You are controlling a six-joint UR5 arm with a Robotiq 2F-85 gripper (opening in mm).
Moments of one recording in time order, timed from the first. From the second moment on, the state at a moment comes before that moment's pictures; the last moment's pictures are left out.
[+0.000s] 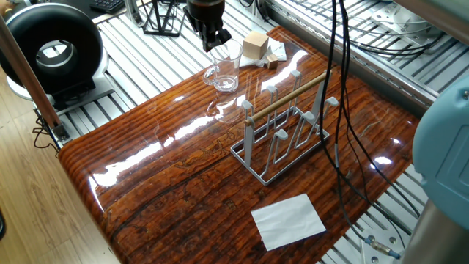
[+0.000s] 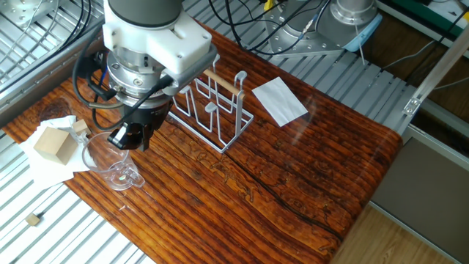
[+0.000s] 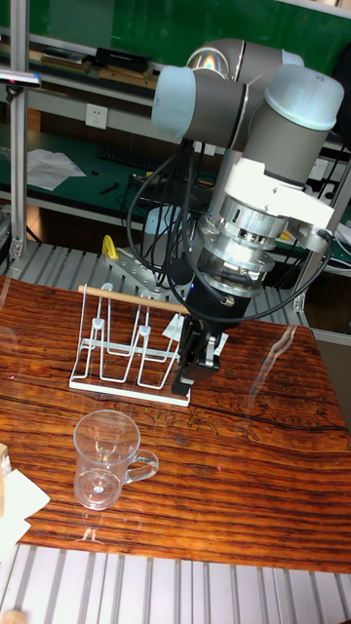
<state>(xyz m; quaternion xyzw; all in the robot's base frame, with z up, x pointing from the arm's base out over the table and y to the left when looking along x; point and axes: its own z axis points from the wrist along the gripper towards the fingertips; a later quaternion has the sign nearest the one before) 0.646 0.026 0.193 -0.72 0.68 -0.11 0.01</state>
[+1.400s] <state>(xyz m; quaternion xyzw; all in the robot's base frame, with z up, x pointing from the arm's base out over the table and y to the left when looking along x) 0.656 0.003 0.200 -0.73 0.67 -0.16 -0.01</state>
